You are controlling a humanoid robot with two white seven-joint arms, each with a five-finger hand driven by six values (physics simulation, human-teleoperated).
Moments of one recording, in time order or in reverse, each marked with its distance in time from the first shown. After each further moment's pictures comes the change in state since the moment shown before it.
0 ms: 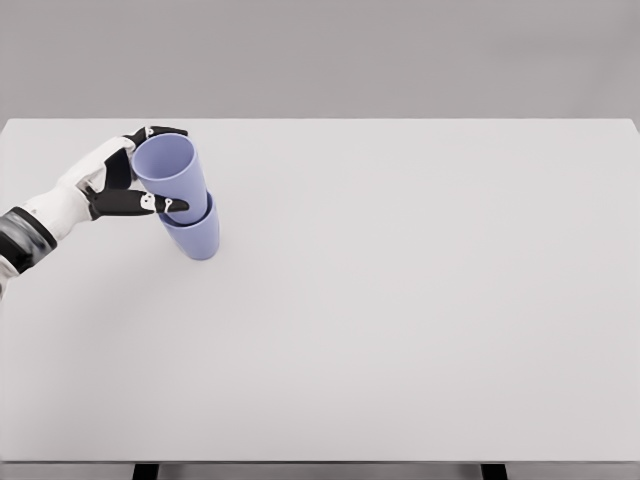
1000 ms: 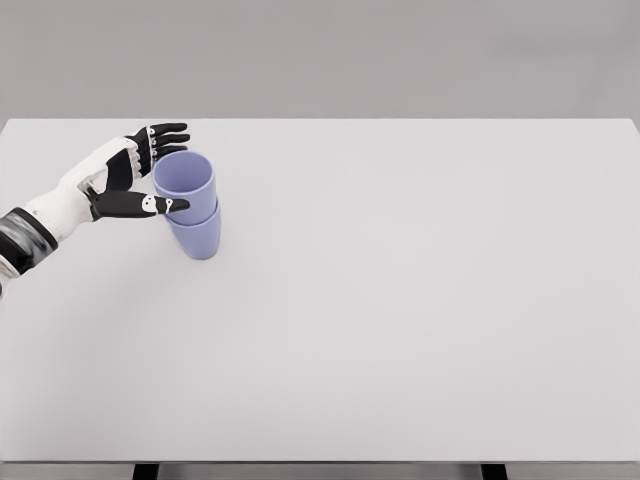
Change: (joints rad) left arm 0.003 0.002 0.000 -0.010 -0.007 -0.002 -0.002; right arm 0.000 0.000 0.000 0.000 0.000 0.000 0.000
